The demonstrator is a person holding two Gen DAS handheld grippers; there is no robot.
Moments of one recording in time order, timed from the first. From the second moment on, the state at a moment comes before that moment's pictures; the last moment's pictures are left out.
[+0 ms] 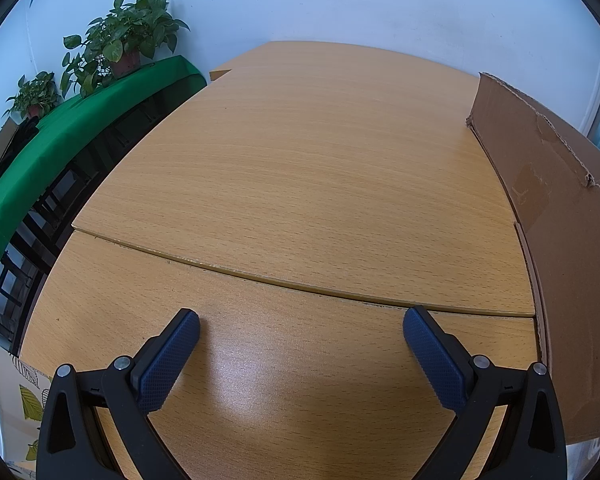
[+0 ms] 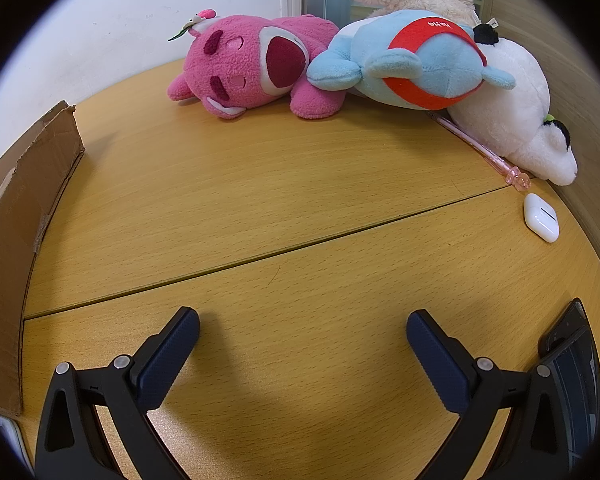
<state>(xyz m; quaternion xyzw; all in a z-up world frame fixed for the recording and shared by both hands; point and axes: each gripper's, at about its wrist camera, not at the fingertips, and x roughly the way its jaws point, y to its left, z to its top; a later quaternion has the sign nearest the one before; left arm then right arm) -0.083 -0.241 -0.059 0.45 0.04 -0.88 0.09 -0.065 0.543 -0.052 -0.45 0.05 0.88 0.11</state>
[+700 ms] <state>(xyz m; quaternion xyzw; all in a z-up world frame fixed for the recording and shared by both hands) -0.081 -0.240 -0.059 0.45 0.05 -0.88 0.10 -0.036 0.528 -0.051 -0.46 0.04 0.88 0.08</state>
